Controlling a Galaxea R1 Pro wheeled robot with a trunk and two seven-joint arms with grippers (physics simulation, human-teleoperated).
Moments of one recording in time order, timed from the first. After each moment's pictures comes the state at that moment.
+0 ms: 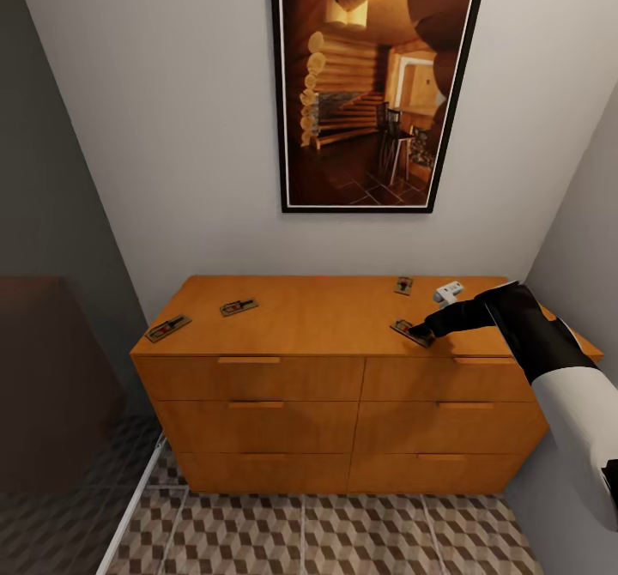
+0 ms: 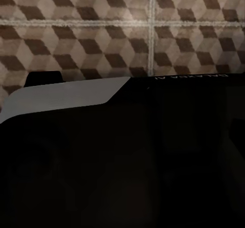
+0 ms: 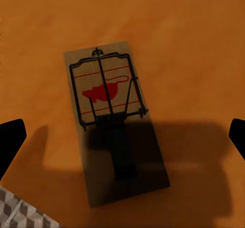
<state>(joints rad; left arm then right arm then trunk) -0.08 -0.07 -0.14 -0.20 0.13 -0.02 -0.07 -1.05 -0.31 0.13 -0.86 0.35 0.79 0.92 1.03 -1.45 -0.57</state>
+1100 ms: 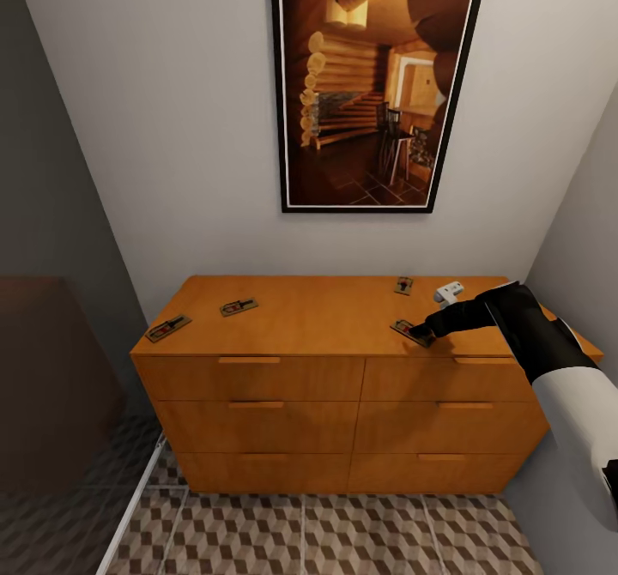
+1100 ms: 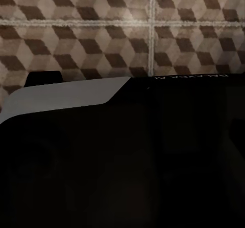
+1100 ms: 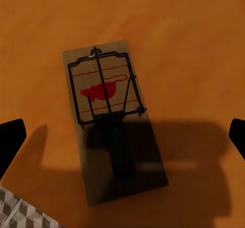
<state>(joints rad) -0.08 -0.07 -0.14 -0.20 0.13 -0.02 -0.07 -1.05 -0.31 0.13 -0.86 0.35 0.79 0.92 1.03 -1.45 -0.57</state>
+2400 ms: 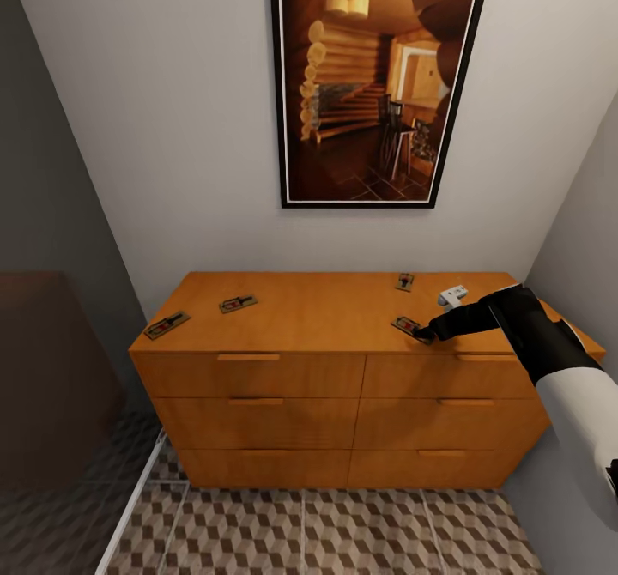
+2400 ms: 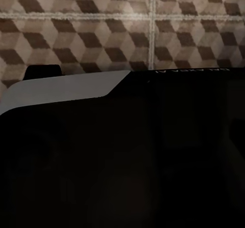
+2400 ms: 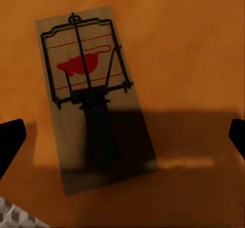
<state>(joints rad) -0.08 -0.07 -0.14 -0.20 0.13 -0.02 -0.07 -1.05 -0.32 0.13 -0.84 0.35 0.79 0.92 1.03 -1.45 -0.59</state>
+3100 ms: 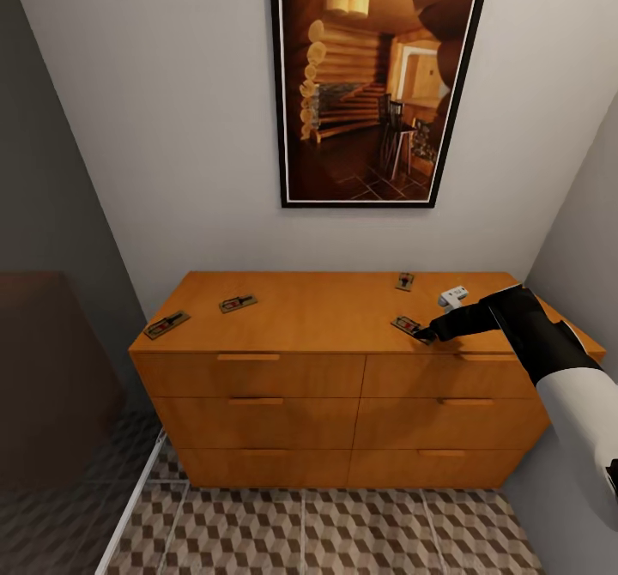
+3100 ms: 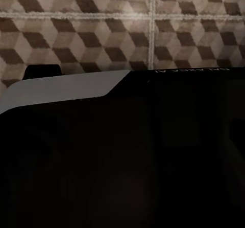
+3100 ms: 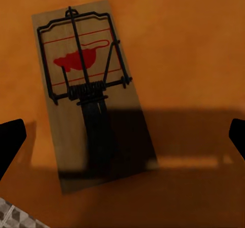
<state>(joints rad) -0.08 -0.07 -0.14 -0.20 0.13 -0.02 -0.07 -1.05 -0.32 0.13 -0.83 0.35 0.78 0.92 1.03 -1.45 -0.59</state>
